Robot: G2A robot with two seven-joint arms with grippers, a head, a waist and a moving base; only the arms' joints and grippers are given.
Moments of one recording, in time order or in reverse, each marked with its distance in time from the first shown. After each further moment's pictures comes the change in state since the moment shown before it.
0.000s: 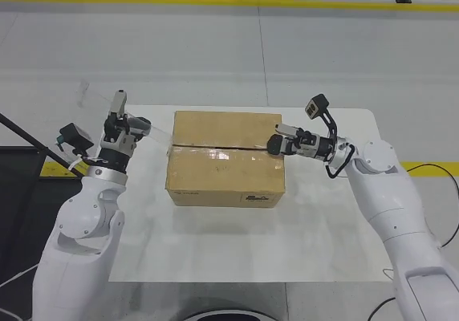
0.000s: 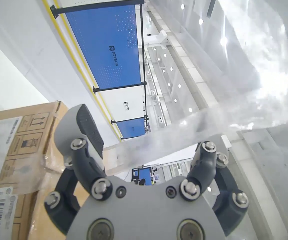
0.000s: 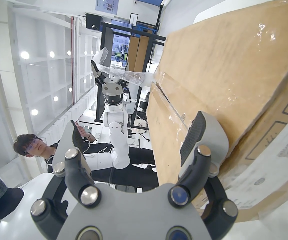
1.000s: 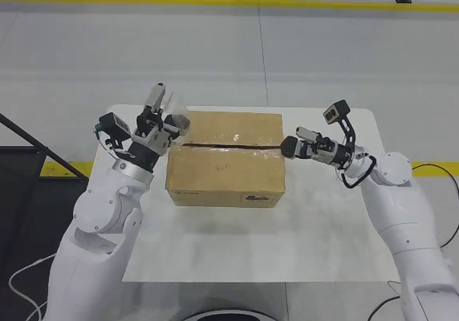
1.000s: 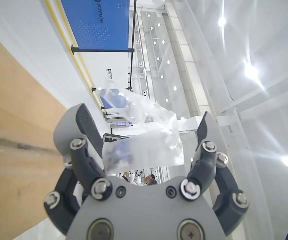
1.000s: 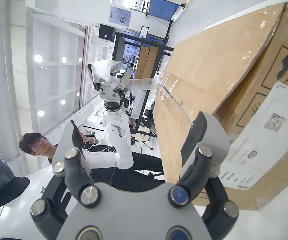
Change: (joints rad) left arm -0.086 -0.024 0.136 -0.053 -0.096 0.093 -0.061; right arm -0.107 0.046 0.118 -0.086 0.040 -0.032 0.022
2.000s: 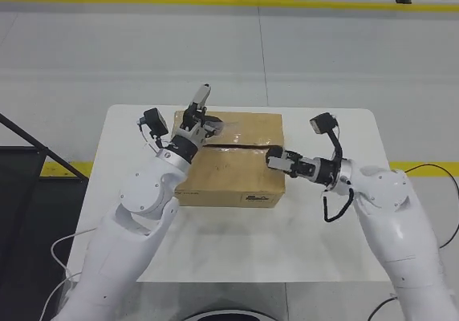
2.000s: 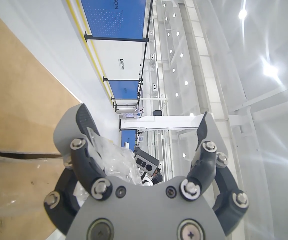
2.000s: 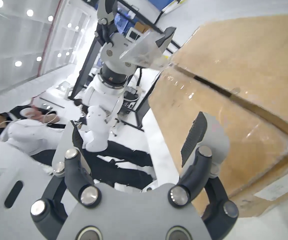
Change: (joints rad) left arm -0.167 -0.052 0.198 0.188 0.029 0.020 0.075; right arm -0.242 0.042 0.026 -0.580 -0.474 -0.003 -0.321
